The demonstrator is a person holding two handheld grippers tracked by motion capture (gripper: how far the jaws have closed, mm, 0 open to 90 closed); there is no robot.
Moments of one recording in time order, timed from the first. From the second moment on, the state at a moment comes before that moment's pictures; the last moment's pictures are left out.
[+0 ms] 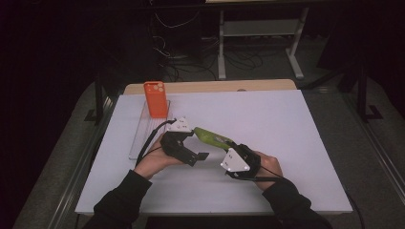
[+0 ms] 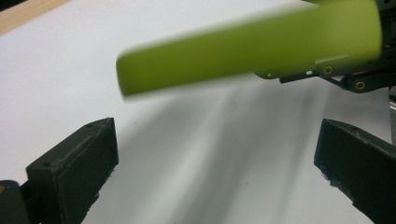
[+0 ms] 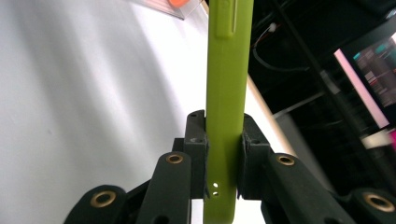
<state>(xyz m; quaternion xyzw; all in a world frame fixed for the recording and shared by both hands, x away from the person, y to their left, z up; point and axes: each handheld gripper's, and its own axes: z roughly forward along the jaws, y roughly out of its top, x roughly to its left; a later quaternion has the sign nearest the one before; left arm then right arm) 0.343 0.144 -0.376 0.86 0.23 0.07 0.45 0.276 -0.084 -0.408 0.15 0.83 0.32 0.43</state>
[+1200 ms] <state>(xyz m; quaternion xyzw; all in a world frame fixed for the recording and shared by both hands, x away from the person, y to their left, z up) 0.358 0.132 -0.361 0.78 0.30 0.07 0.54 0.299 -0.088 -0.403 0.34 0.78 0.49 0.17</state>
